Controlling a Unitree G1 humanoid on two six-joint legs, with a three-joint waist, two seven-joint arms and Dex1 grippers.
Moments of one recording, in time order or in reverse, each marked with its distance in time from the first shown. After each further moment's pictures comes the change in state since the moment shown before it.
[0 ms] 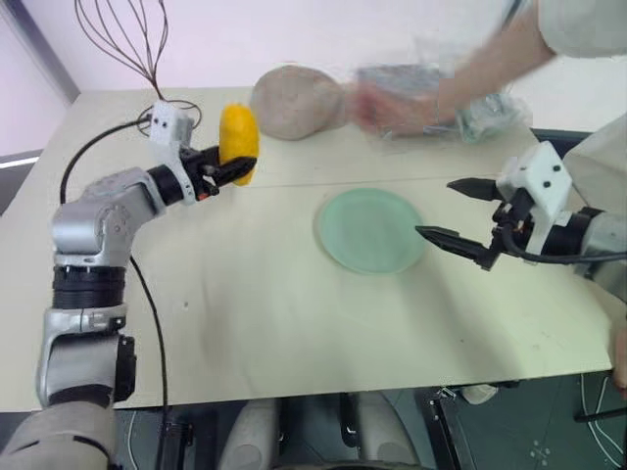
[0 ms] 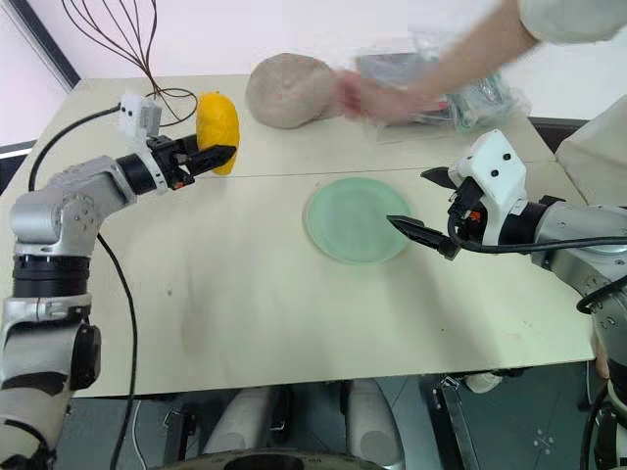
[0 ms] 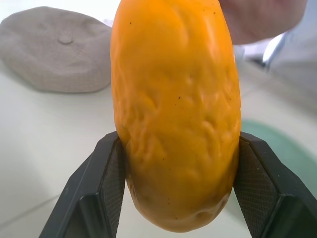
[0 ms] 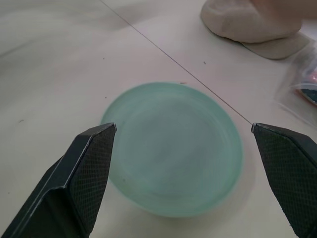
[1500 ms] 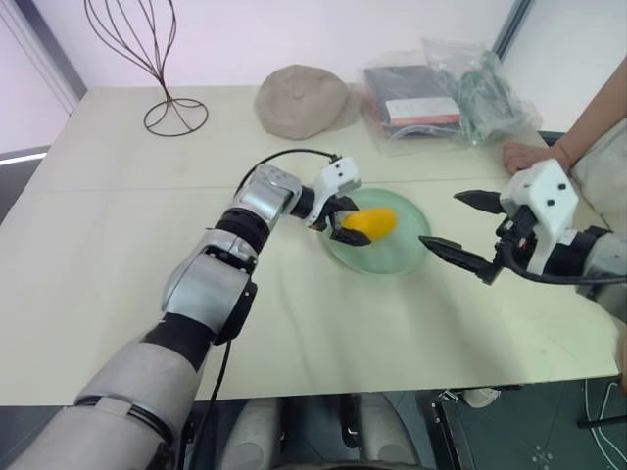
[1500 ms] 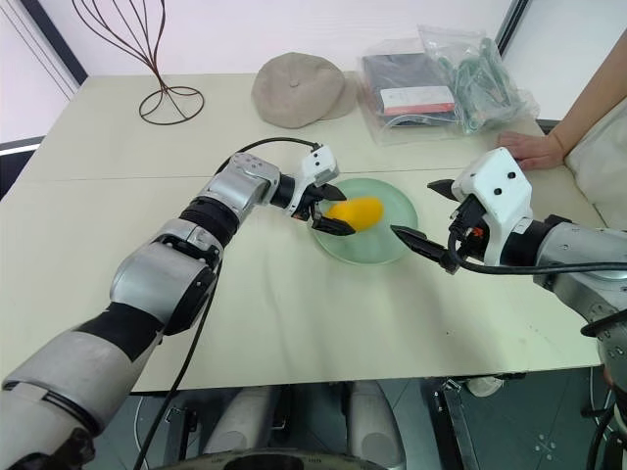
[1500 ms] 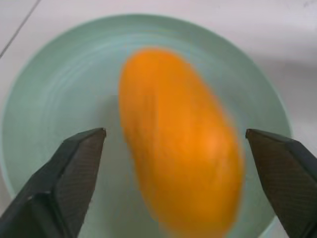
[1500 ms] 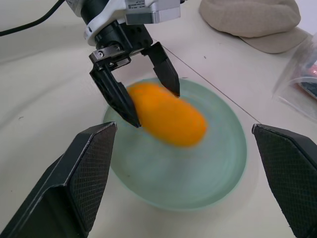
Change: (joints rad) left arm -0.459 -0.521 -0.320 0.941 0.570 -0.505 -0.443; right arm 0.121 0.013 -0.078 -0.104 0.041 0.028 -0.092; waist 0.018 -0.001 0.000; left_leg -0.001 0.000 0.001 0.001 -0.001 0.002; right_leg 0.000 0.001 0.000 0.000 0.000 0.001
